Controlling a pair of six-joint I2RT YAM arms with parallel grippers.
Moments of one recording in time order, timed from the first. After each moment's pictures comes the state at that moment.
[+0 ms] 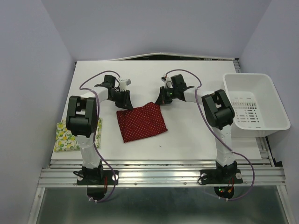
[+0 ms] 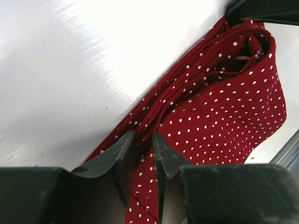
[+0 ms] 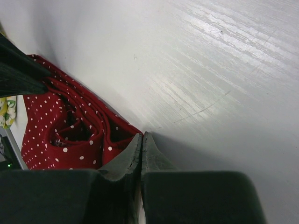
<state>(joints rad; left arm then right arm) -0.14 1.95 1.29 -0.49 0.64 0.04 0.41 2.23 1.51 -0.08 -0.65 0.34</state>
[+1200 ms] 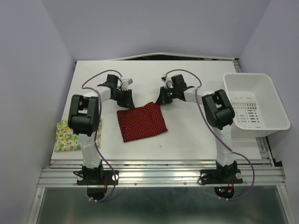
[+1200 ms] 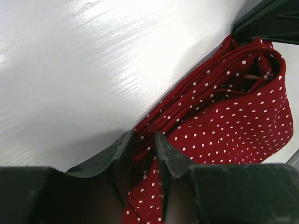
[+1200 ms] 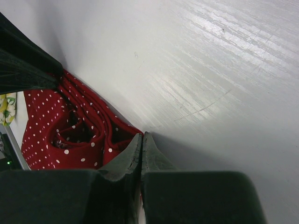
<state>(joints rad) -0.16 1.99 1.31 -0.43 0.60 -0.01 0.41 2.23 1.51 -0.09 -0.66 0.33</state>
